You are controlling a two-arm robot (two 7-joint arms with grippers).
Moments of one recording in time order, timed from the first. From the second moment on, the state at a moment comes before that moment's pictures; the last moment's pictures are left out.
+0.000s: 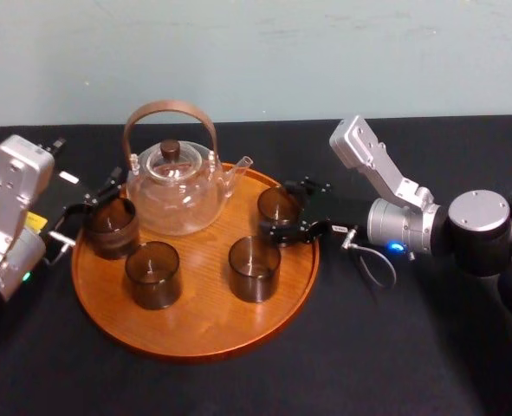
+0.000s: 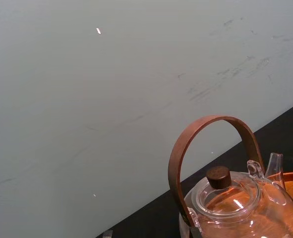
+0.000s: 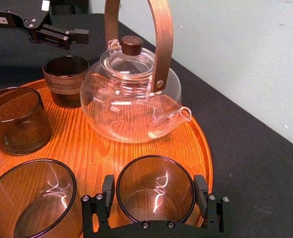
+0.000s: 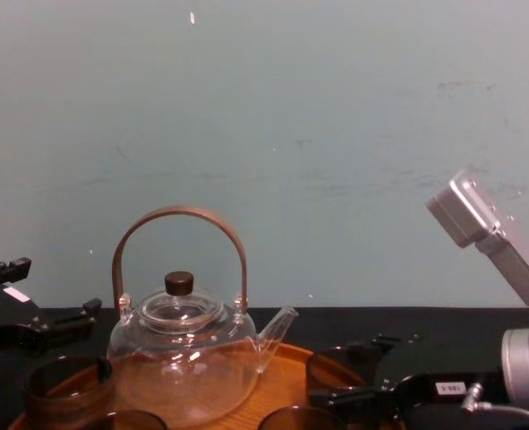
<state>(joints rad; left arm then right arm) -0.20 0.60 0.45 -1.41 -0.25 -0.12 0.03 0.57 0.35 -0.62 -1.00 0.27 0.01 0.68</state>
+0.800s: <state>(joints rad) -0.20 0.60 0.45 -1.41 -0.25 -0.12 0.03 0.44 0.48 -0.56 -1.22 0.35 0.03 0.72</state>
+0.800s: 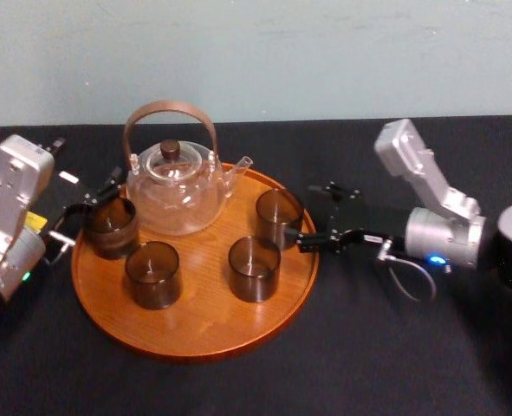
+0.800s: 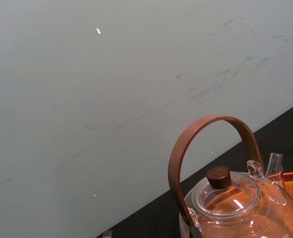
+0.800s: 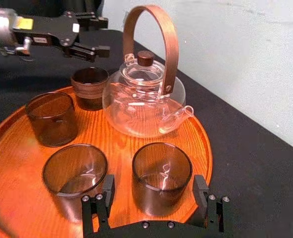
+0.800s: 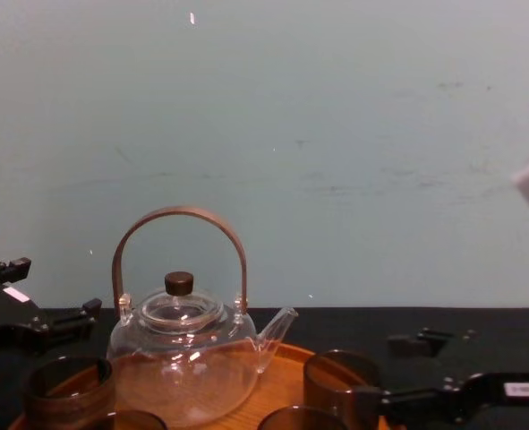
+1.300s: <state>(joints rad) -0.20 0.60 0.45 -1.41 -0.25 -0.12 0.03 0.28 0.64 -0.47 -1.43 0.44 0.00 0.69</state>
